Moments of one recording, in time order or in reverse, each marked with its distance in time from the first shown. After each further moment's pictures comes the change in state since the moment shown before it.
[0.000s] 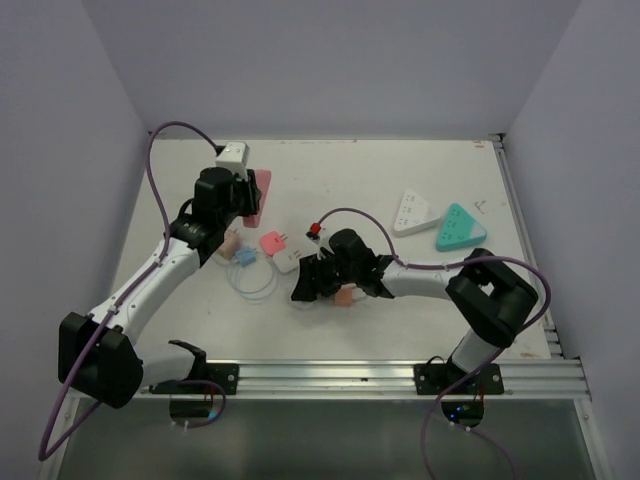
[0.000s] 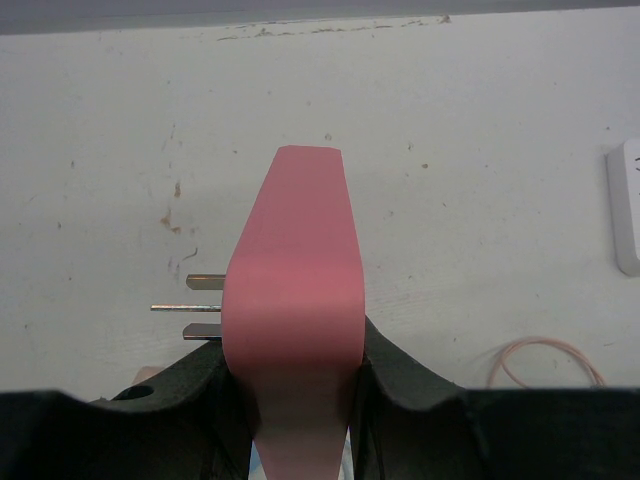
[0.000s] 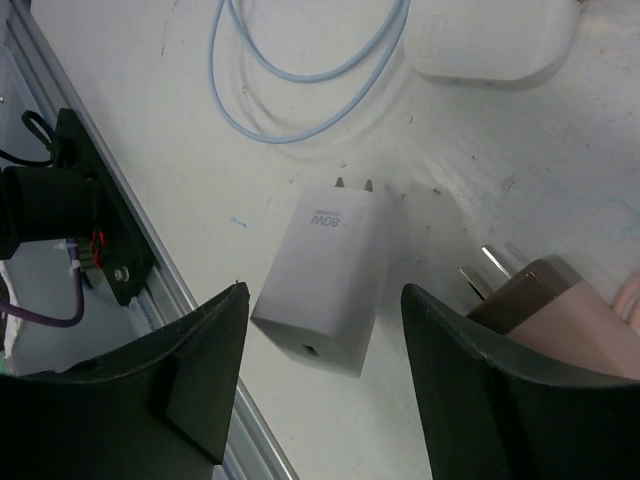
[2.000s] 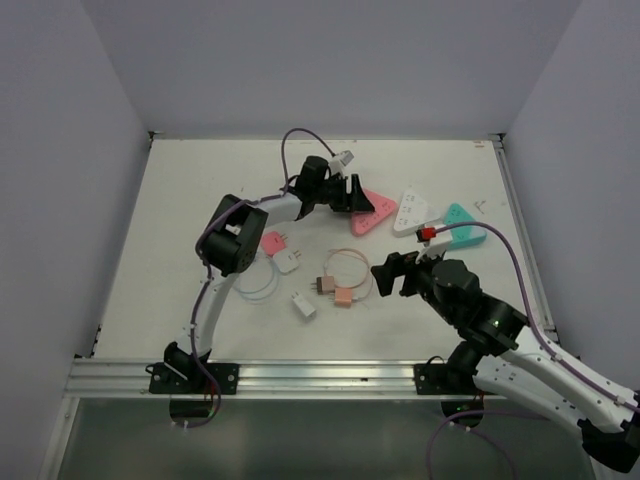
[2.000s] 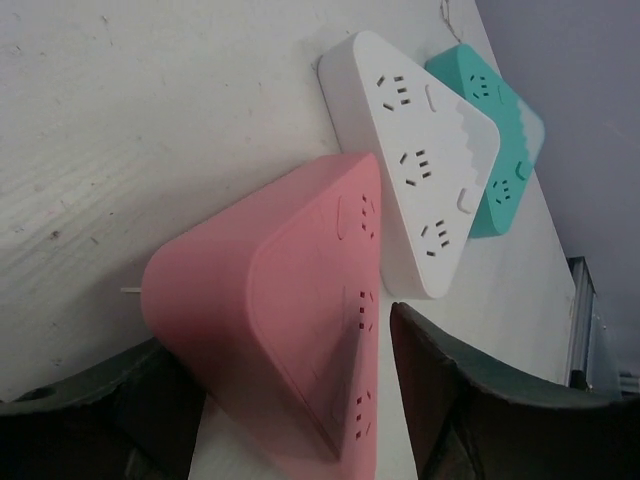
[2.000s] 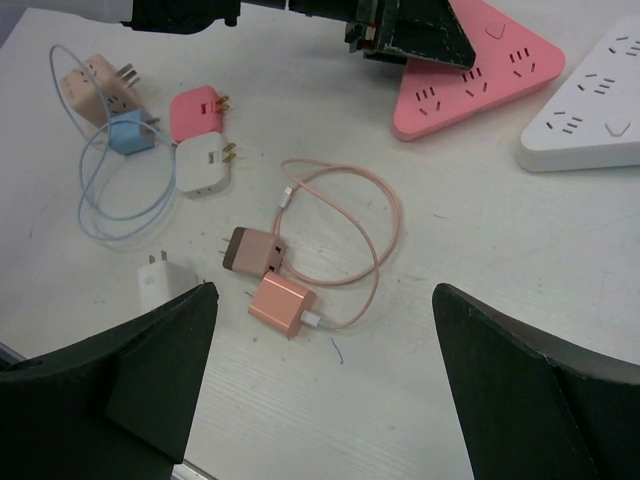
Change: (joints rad) left arm -0.157 1.201 0.751 0.359 0.797 -0.370; right arm 0.001 -1.077 -0.192 -0.586 0.750 -0.174
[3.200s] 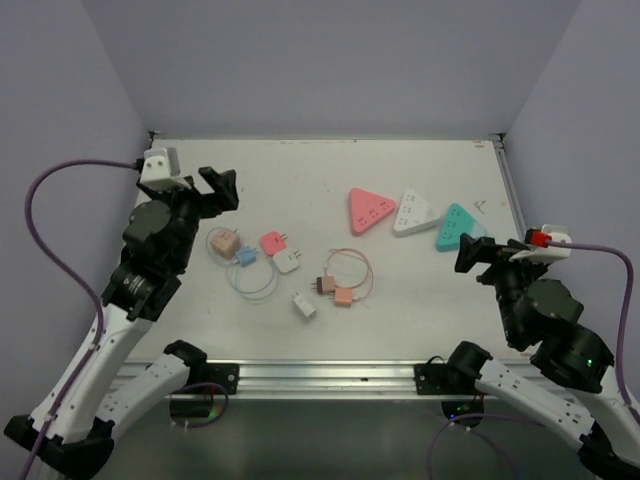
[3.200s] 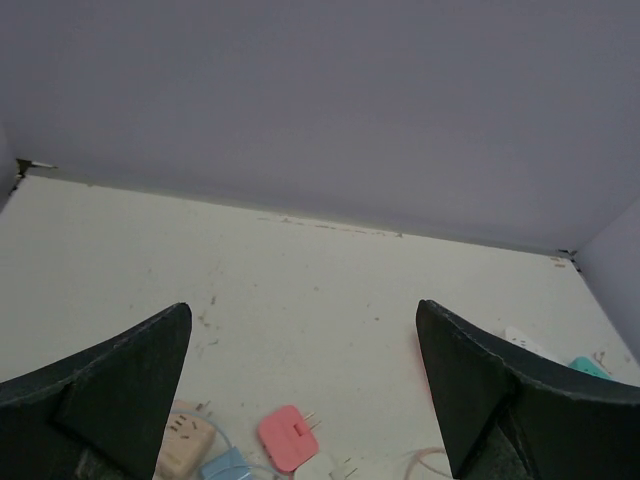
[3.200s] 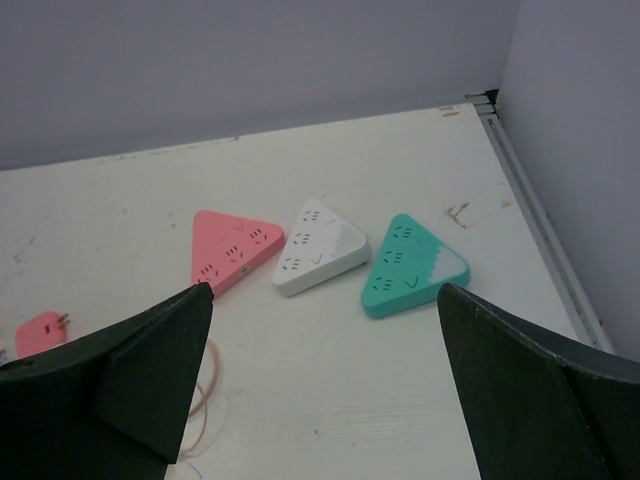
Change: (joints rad) left arm 0.076 -1.603 -0.701 -0.401 -1.026 0.262; right arm 0.000 -0.212 0.327 -0.272 0.551 -0.195
